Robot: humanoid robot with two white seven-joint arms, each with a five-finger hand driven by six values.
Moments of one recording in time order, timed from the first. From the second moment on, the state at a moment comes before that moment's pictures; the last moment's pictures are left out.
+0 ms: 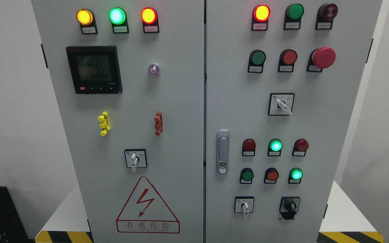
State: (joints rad) left arm 0.27 -0.01 -0.04 -1.04 -0.03 -0.14 0.01; right arm 0.05 0.13 -0.23 -0.12 0.16 0.07 -0.13
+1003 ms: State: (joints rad) left arm 0.16 0.00 -0.01 -1.78 -0.07 -0.04 0.13; right arm 0.05 0.13 -0.23 -0.12 0.16 0.07 -0.13
